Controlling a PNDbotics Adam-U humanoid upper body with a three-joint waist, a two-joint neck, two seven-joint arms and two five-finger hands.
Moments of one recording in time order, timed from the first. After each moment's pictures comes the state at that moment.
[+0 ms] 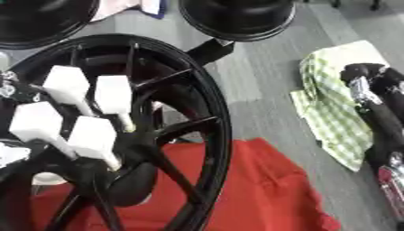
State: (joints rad) left arm -0.79 1.02 -0.47 -1.99 -0.28 0.33 -0.70; right arm -0.11 -0.51 -0.10 -1.98 -0.23 0.01 -0.25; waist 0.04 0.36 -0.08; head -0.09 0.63
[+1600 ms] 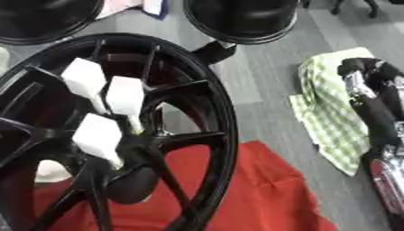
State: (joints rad) left arm -0.56 1.06 0.09 -1.96 0.06 0.58 -0.12; right arm -0.10 -0.50 -0.13 -1.98 -0.23 0.00 -0.28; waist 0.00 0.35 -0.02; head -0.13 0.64
